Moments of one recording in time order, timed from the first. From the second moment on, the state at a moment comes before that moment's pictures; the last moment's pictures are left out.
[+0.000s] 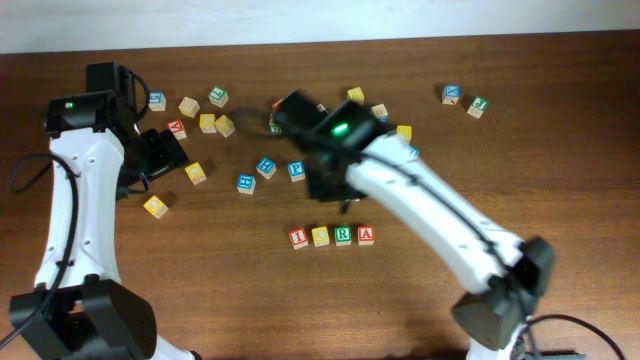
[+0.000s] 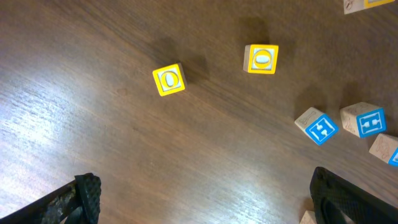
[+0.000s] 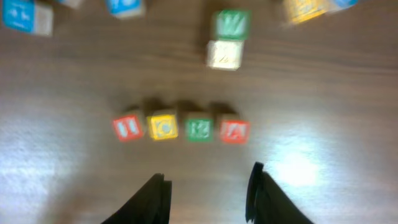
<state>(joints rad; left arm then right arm) 0.12 1.74 1.67 -1.35 -0.10 -0.41 0.71 1.92 2.03 -1.56 0.15 0.67</state>
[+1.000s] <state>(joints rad) -0.04 1.74 1.66 -1.35 0.22 -0.33 0.03 1.73 1.63 -1.40 -0.05 0.48</state>
